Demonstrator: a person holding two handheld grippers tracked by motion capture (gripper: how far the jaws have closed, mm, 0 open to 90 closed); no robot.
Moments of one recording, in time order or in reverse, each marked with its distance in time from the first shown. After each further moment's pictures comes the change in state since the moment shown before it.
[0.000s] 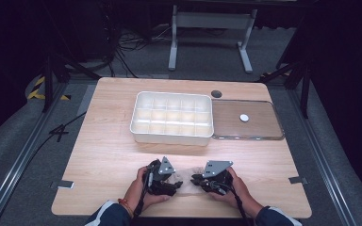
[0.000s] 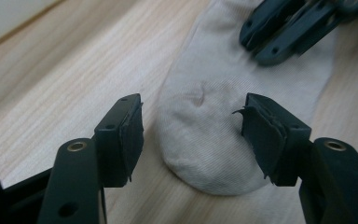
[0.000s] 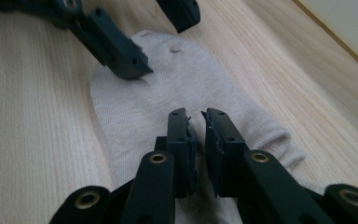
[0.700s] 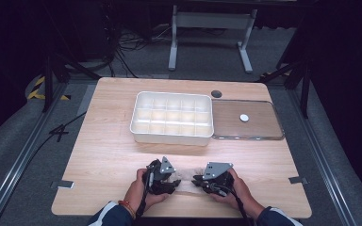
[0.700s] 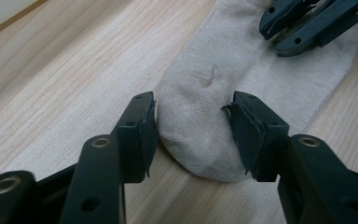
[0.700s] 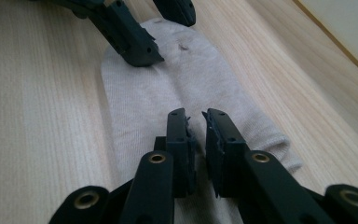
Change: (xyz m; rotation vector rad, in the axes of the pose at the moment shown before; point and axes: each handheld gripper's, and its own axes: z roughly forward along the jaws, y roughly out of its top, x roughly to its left) left arm 0.001 0.003 -0.003 0.036 0.009 -0.021; right arm 0.005 -0.001 -0.005 0.023 -0.027 -0.018
